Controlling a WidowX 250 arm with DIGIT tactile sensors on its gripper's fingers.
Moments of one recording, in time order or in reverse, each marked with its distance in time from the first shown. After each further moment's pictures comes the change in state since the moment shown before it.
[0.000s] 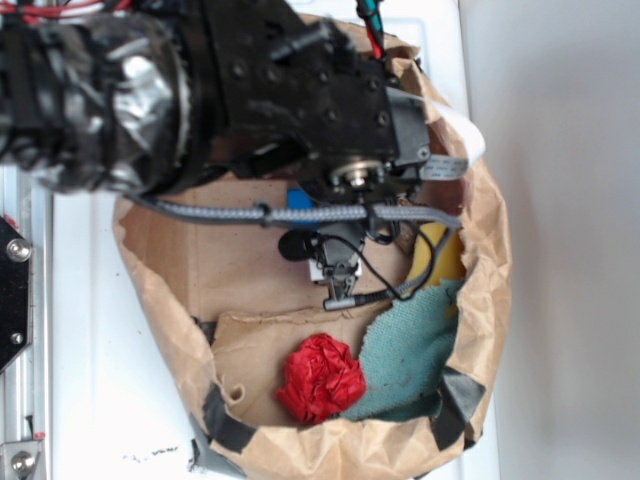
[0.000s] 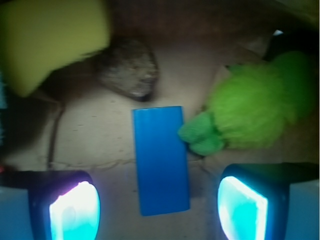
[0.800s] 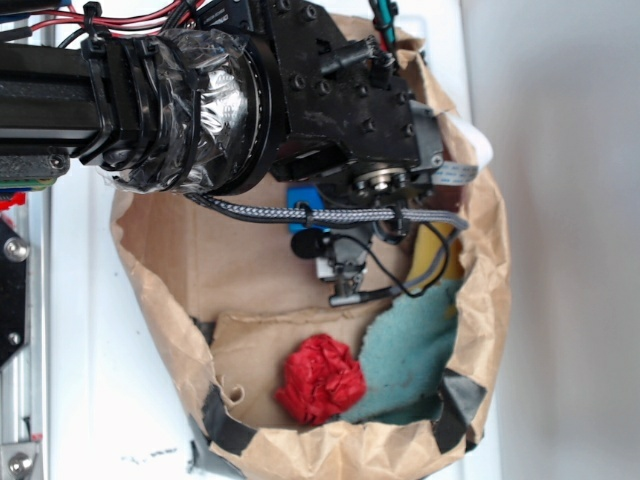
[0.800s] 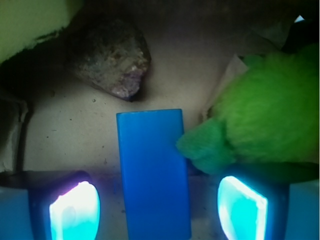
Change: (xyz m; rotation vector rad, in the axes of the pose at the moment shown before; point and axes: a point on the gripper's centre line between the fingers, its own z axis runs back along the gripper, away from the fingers) arm 0.001 0.000 -0.018 -0.010 0.016 -0.007
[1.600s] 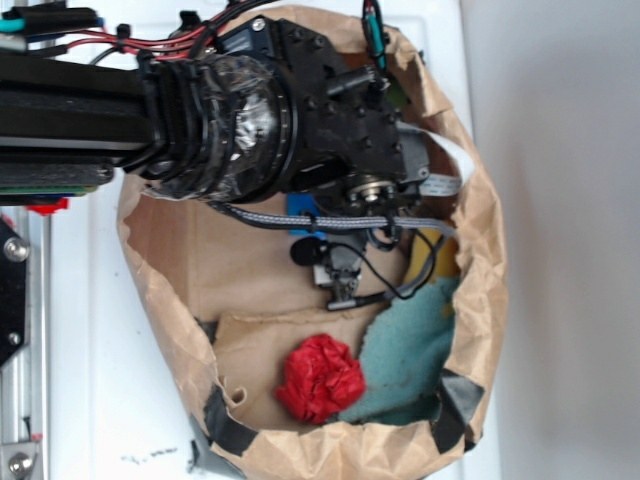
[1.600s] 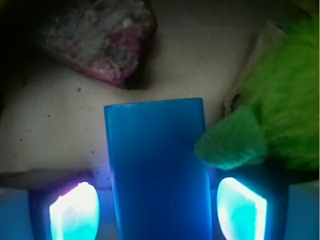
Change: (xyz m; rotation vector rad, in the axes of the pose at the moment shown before) arm -0.003 -0.010 -0.026 -0.010 -0.012 -0.018
